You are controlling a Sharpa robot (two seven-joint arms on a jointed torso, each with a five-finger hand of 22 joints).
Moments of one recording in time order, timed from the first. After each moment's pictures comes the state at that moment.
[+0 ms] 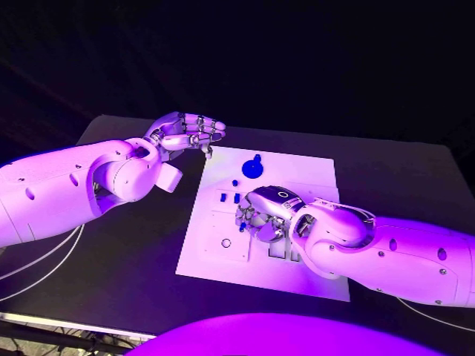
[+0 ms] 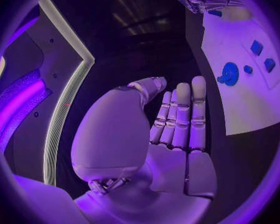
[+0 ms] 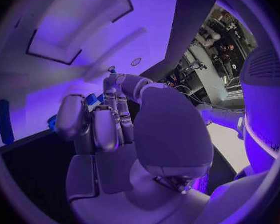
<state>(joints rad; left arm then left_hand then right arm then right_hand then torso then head) 1.17 -0.90 0.02 1.50 -0.21 -0.16 0.25 1.45 -0.22 0.56 0.07 0.27 0.80 0.21 0.27 0.36 0.80 0.16 0.46 0.20 0.98 0.08 1.17 0.48 0.17 0.94 0.16 0.95 0.70 1.09 -0.64 -0.18 1.67 -1.58 -0.37 -0.23 1.39 -0.22 0.69 -0.03 0.28 1.09 0.11 0.33 0.33 1.28 0.08 0.15 0.12 1.46 -0.03 1.33 1.13 0.10 1.37 0.07 1.17 1.31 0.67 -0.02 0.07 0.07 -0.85</state>
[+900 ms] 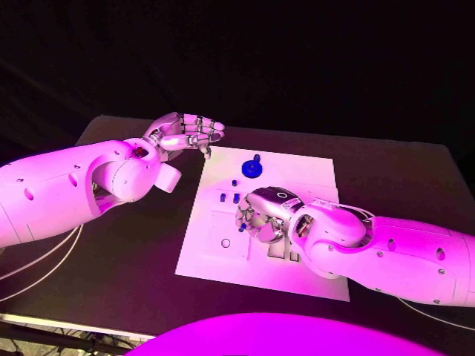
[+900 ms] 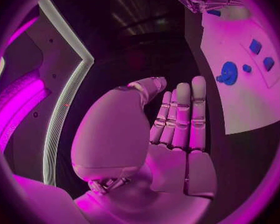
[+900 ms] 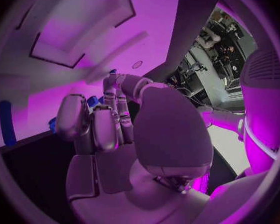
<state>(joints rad) 1.17 -0.90 0.02 1.49 -0.21 -0.16 0.24 1.45 -0.22 0.56 0.07 0.27 0.80 0.21 0.27 0.36 0.80 0.16 0.47 0.20 0.98 0.08 1.17 0.48 0.17 0.94 0.16 0.95 0.70 1.09 -0.64 -0.18 1.67 -1.60 -0.35 -0.24 1.39 -0.22 0.69 -0.03 0.27 1.09 0.11 0.33 0.33 1.28 0.08 0.14 0.12 1.46 -0.03 1.33 1.13 0.10 1.37 0.07 1.17 1.31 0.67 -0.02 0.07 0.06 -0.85</state>
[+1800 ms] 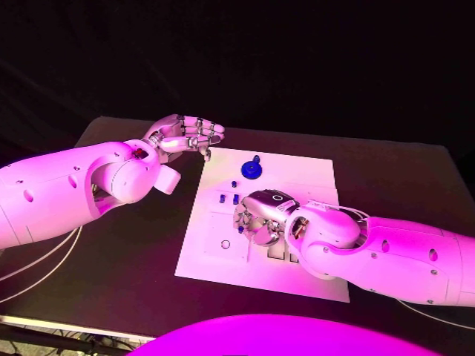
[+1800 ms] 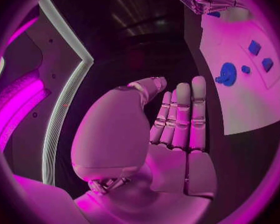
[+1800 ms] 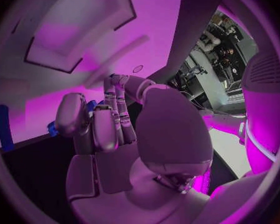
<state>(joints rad) 1.17 -0.90 0.02 1.49 -0.21 -0.15 0.24 1.45 -0.22 0.56 0.07 0.27 0.79 0.20 0.28 0.36 0.79 0.16 0.47 0.20 0.98 0.08 1.18 0.48 0.17 0.94 0.16 0.95 0.70 1.09 -0.62 -0.18 1.65 -1.61 -0.32 -0.25 1.34 -0.22 0.67 -0.02 0.28 1.04 0.14 0.30 0.34 1.28 0.06 0.10 0.12 1.47 -0.02 1.33 1.13 0.10 1.36 0.08 1.15 1.31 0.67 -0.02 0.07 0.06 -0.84</state>
